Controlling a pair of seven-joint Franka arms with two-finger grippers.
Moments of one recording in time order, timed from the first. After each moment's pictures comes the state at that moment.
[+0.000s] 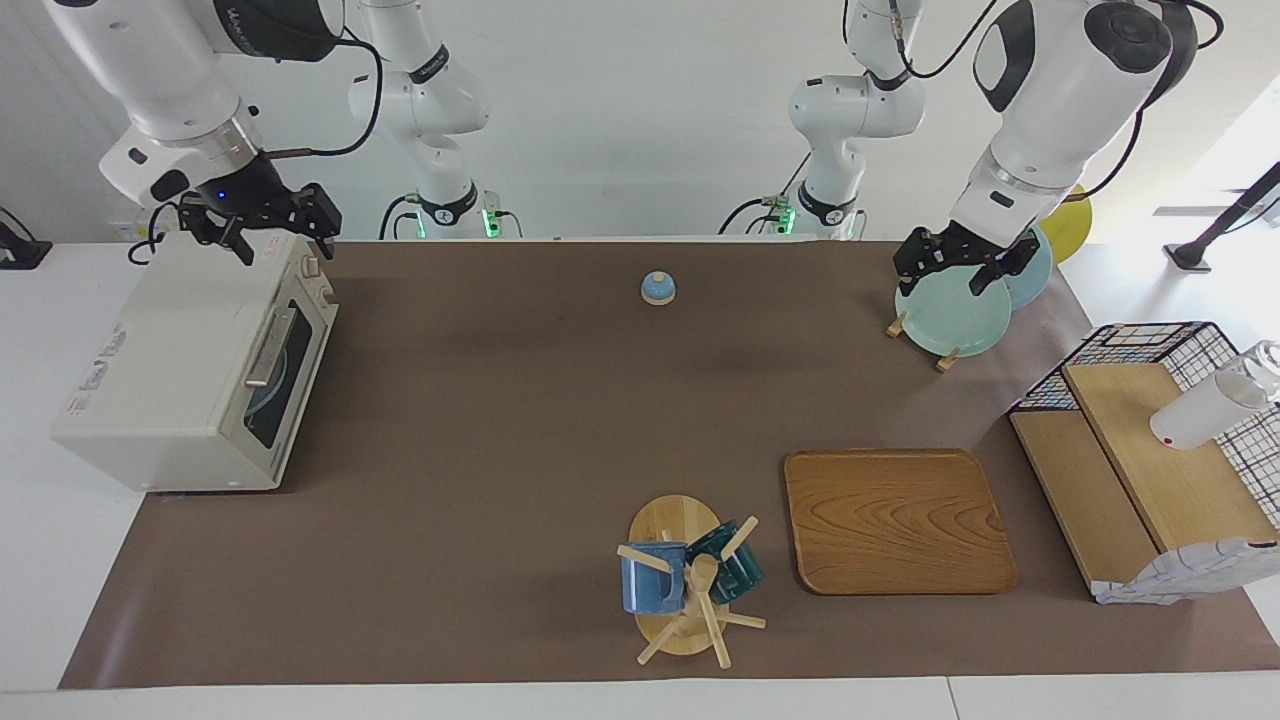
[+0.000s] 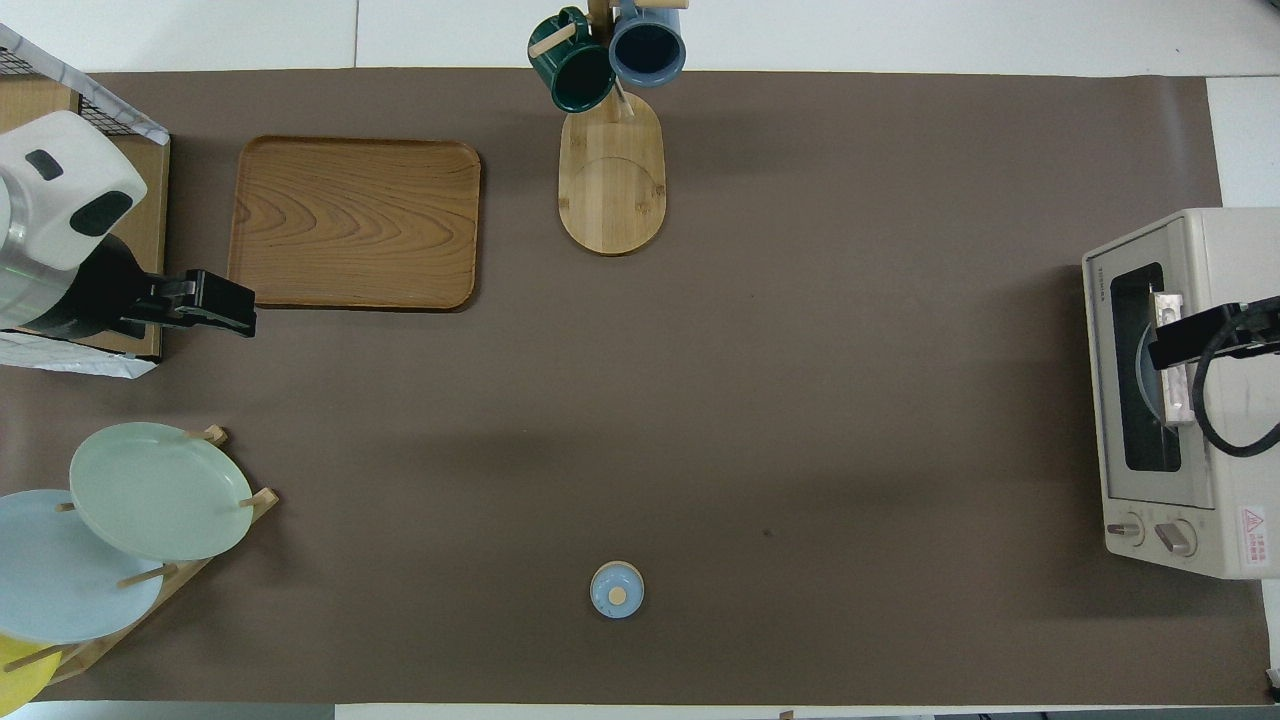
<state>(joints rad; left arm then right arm) -0.12 -0.01 -0.06 -1.66 -0.02 1.59 -0.10 -0.01 -0.04 -0.05 -1.62 -0.04 1.47 -0.16</state>
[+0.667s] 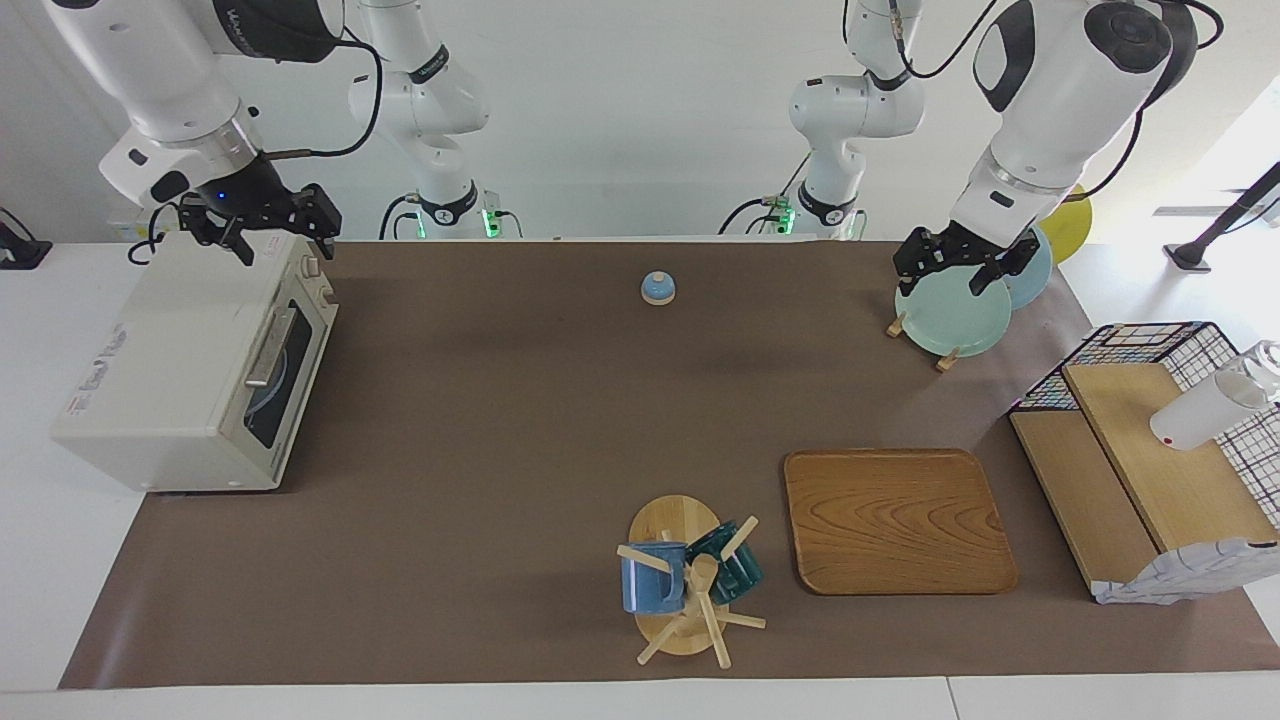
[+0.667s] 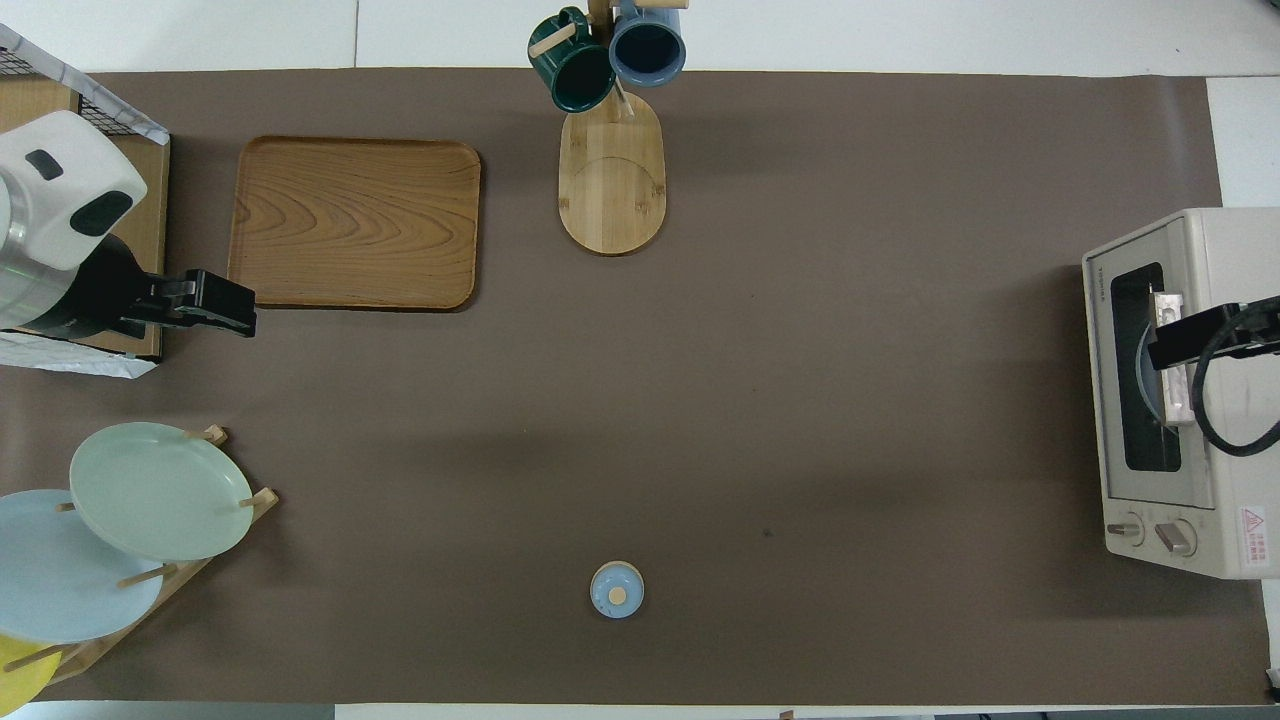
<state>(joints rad) -0.12 -0.01 -0.06 -1.66 -0.02 1.59 -0.10 -0.01 -0.04 -0.05 -1.62 -0.04 1.47 -0.16</state>
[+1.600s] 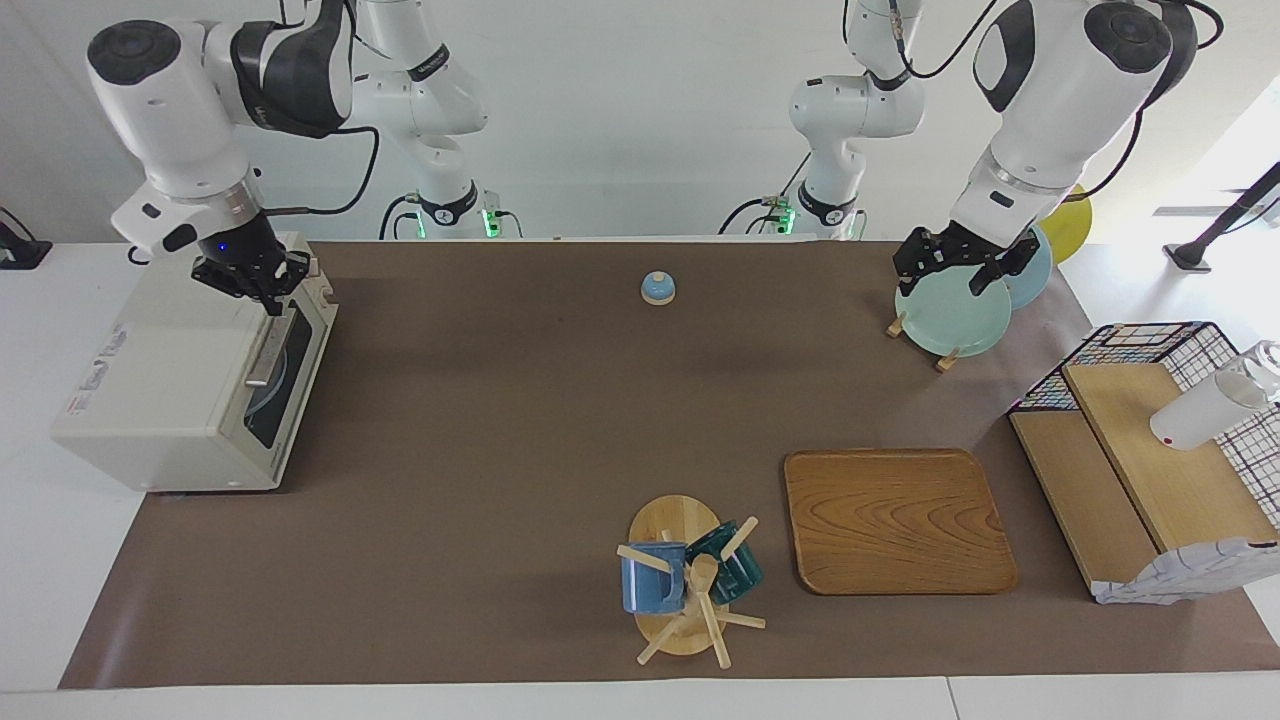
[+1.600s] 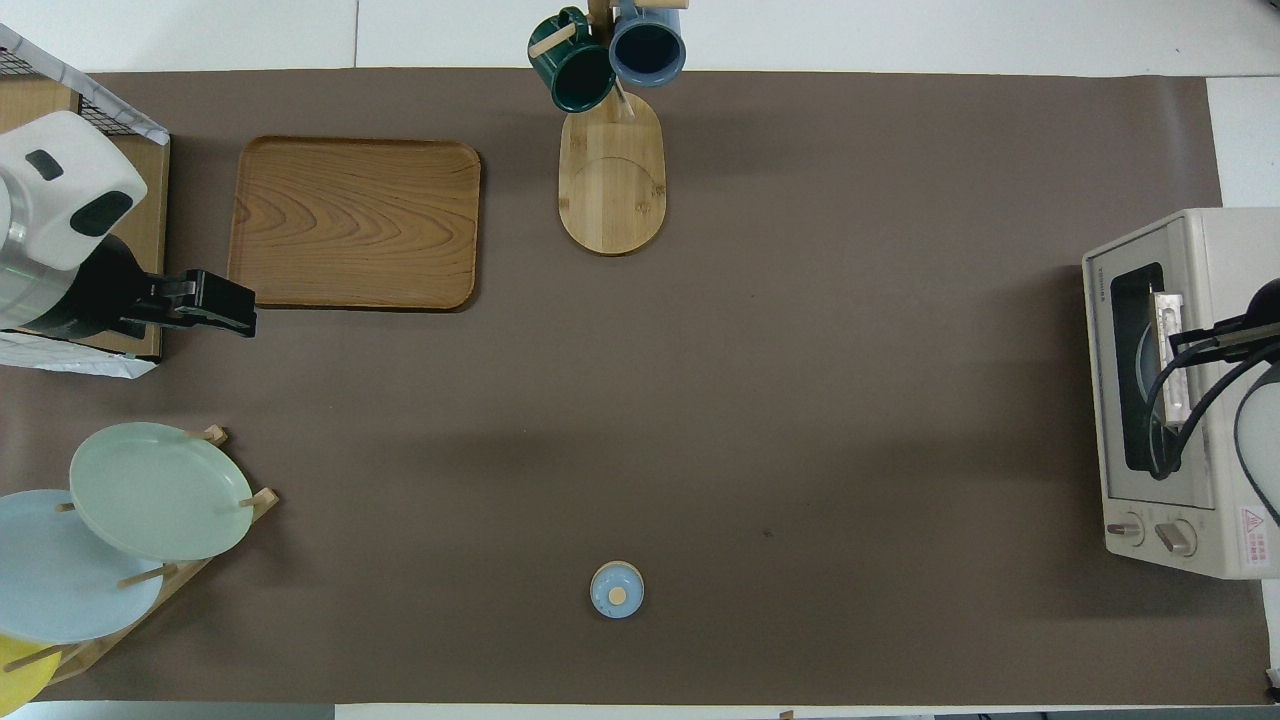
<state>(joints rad) -0.12 -0.01 -0.06 -1.66 -0.02 1.59 -0.10 -0.05 -0.11 -0.06 -1.95 -0.17 1.83 -0.23</state>
